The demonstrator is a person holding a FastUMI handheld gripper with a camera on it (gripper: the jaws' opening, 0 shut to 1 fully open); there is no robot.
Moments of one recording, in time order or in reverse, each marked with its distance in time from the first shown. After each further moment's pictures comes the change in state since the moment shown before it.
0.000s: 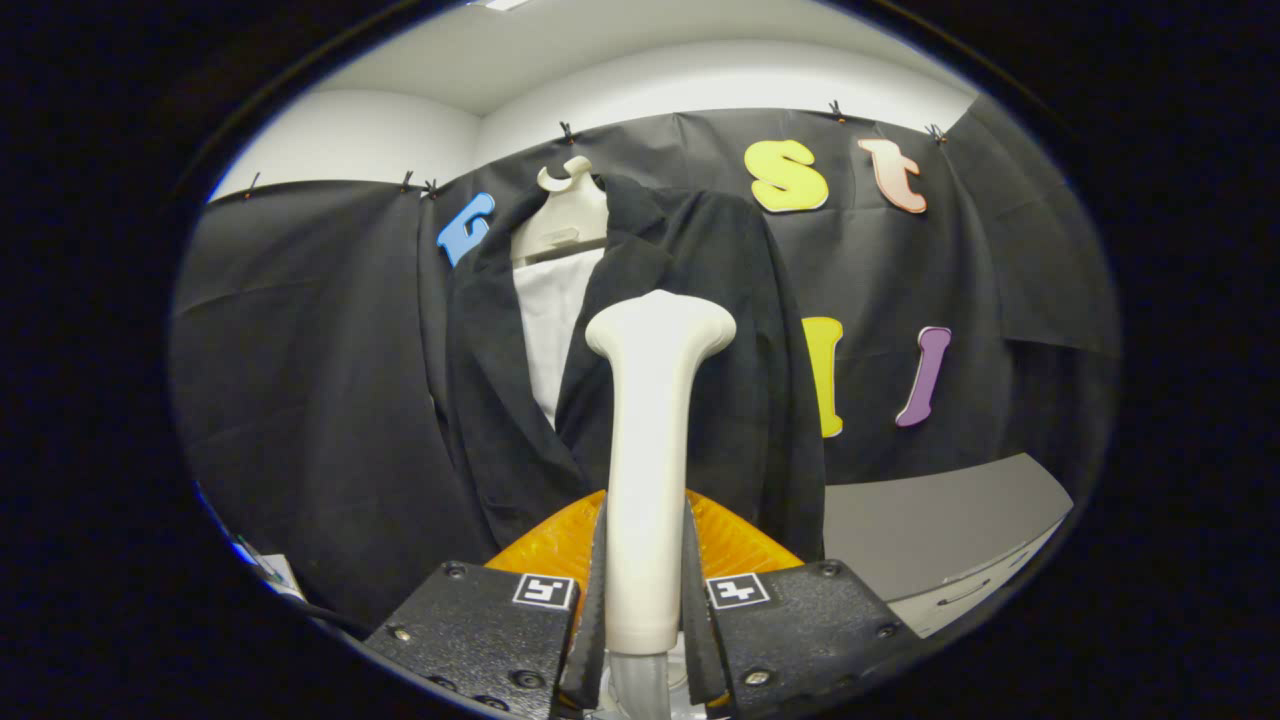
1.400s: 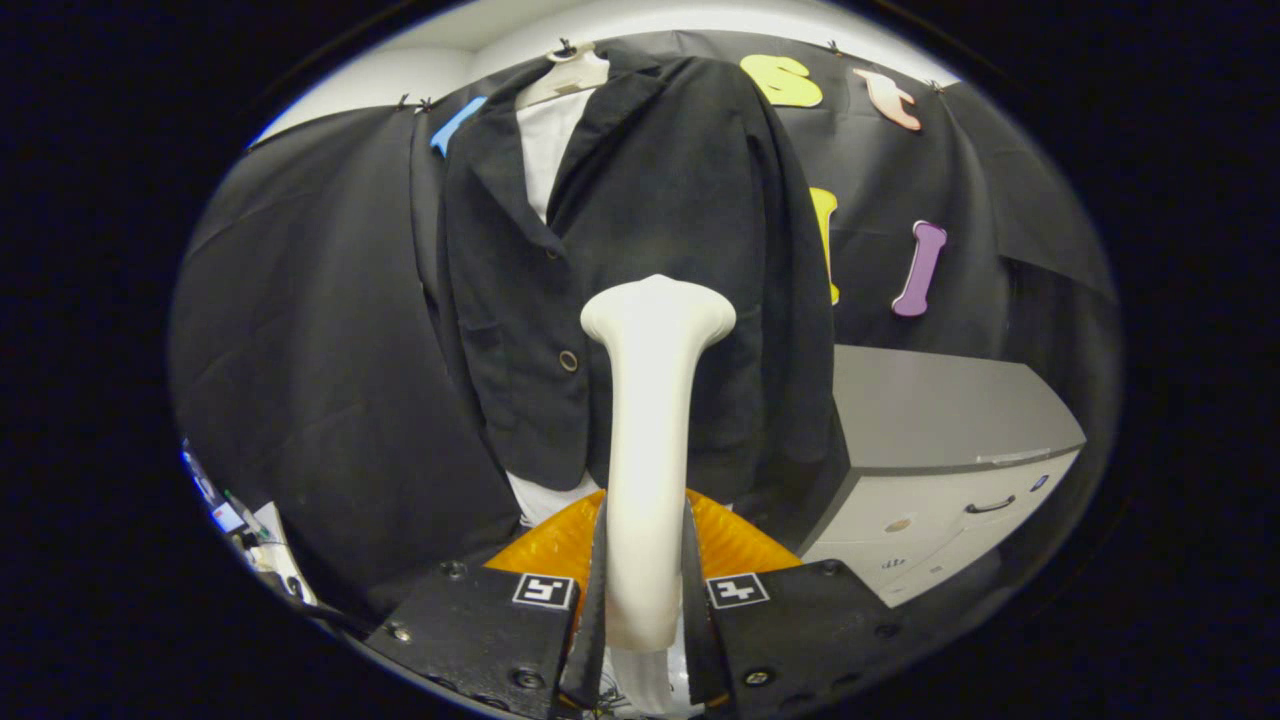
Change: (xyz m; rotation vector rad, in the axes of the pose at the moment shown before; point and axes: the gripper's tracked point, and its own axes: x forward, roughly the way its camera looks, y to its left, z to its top) arm -0.025 -0.006 -0.163 -0.010 0.307 -0.034
